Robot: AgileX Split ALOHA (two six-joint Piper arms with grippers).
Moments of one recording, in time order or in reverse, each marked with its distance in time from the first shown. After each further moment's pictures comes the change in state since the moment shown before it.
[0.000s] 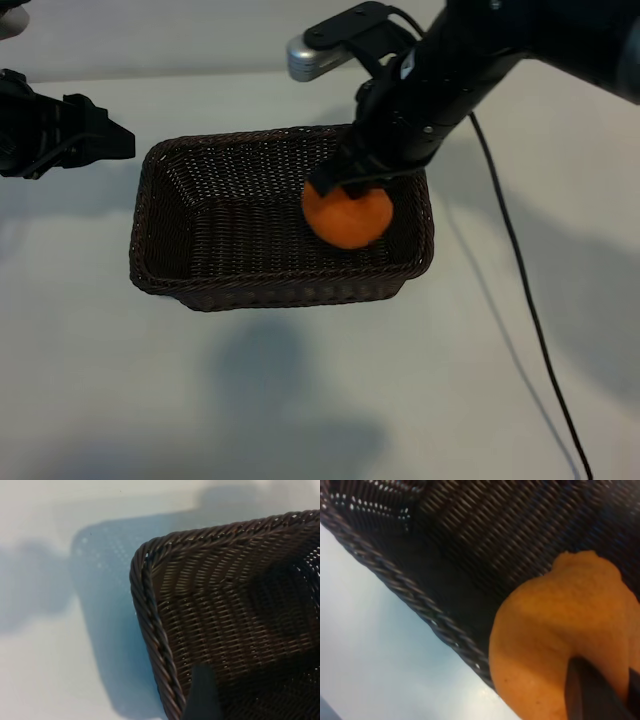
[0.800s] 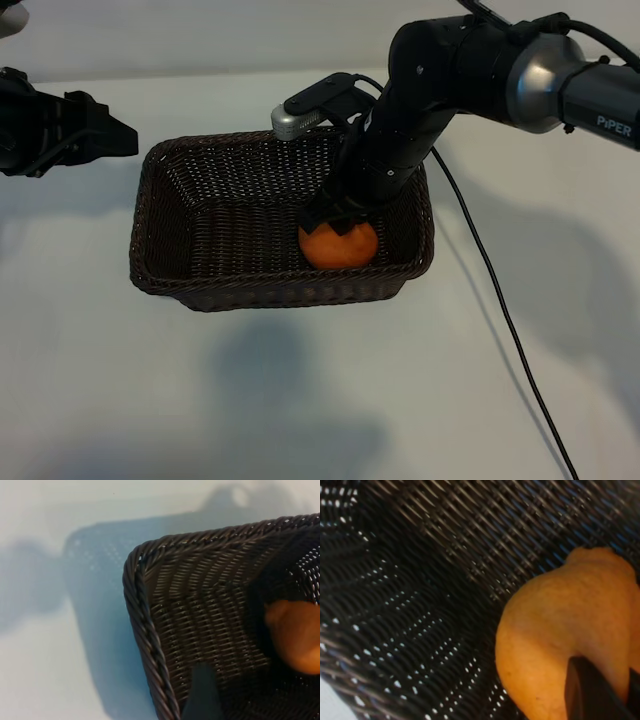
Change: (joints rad) left arm 0.000 0.000 0.000 -0.024 0.001 -0.001; right arm 0.000 0.221 -0.017 0.026 -0.095 -0.082
